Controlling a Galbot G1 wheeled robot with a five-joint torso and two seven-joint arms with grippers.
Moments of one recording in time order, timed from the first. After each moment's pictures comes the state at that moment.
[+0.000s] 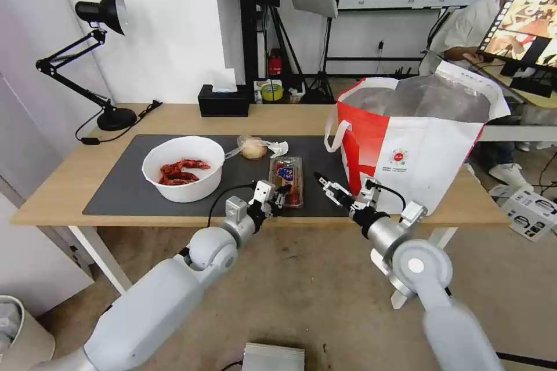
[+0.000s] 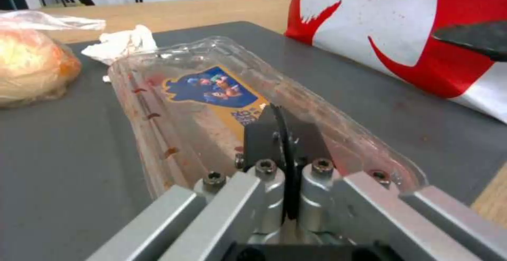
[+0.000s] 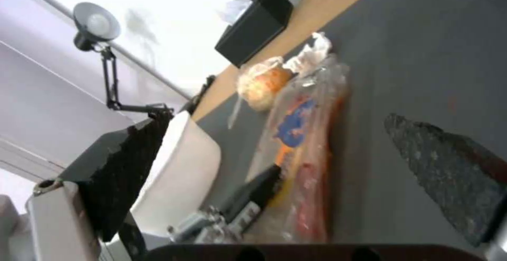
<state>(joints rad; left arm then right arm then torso) 0.74 -1.06 0.18 -1.66 -0.63 0.16 -0.02 -1.06 1.25 0.37 1.92 1.24 -0.44 0.14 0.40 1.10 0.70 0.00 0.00</state>
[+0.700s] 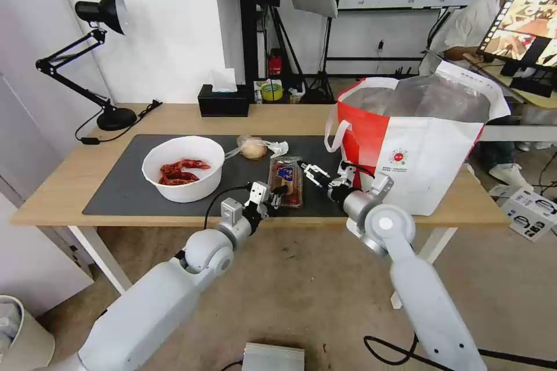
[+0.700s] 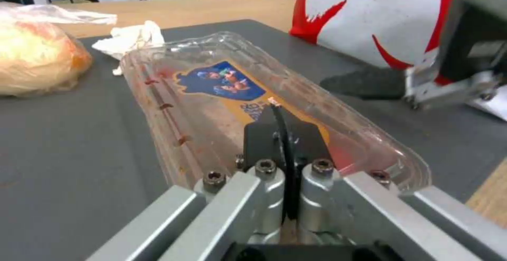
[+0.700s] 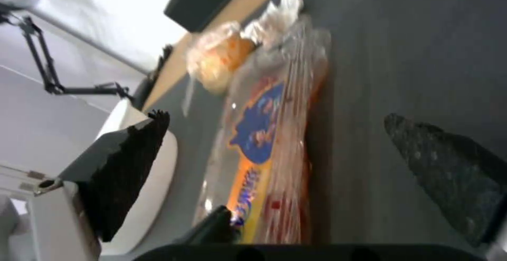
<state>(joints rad) 0.76 -1.05 0.17 -1.68 -0.64 0.16 -0.03 -0.84 1.31 0.27 1.69 1.28 -0.55 0.30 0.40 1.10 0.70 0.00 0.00</state>
